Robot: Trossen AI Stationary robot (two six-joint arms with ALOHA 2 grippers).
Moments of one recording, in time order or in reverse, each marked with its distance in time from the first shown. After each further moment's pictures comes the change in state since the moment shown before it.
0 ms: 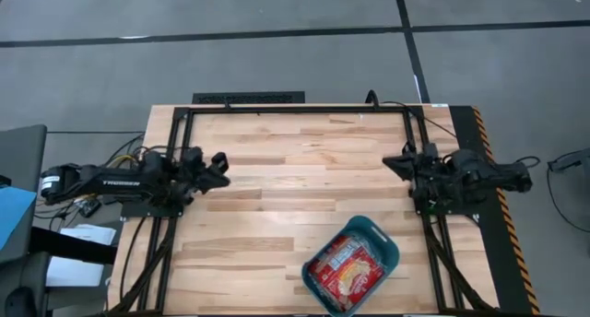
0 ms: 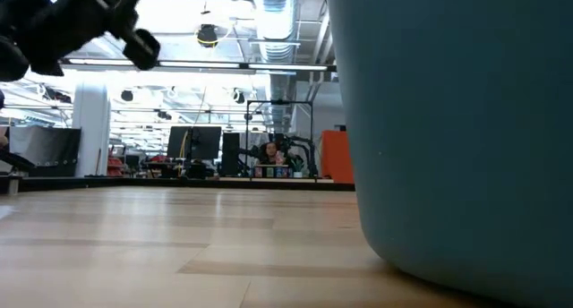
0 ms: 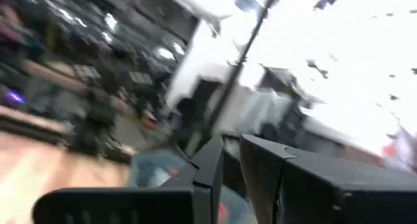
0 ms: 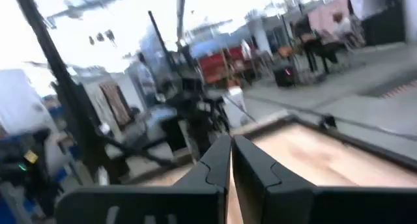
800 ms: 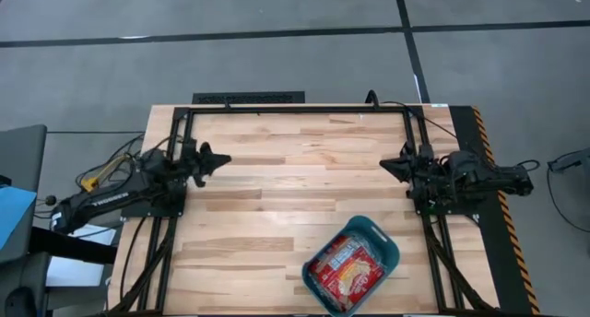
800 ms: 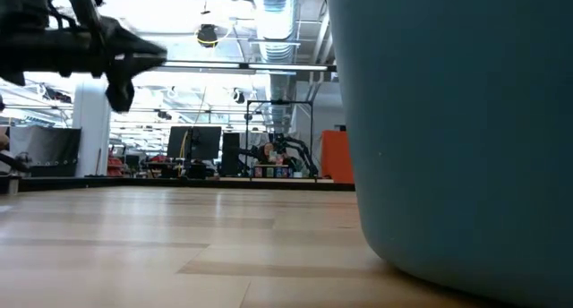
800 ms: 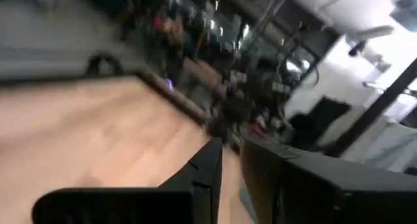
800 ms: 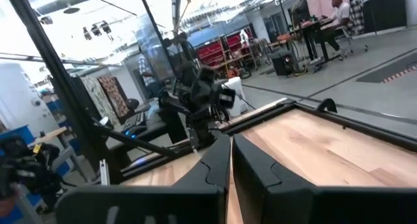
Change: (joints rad) left arm 0.204 -0.551 0.000 -0.869 -0.244 0.038; right arm -0.050 -0.002 -0.031 0.009 -0.037 0.044
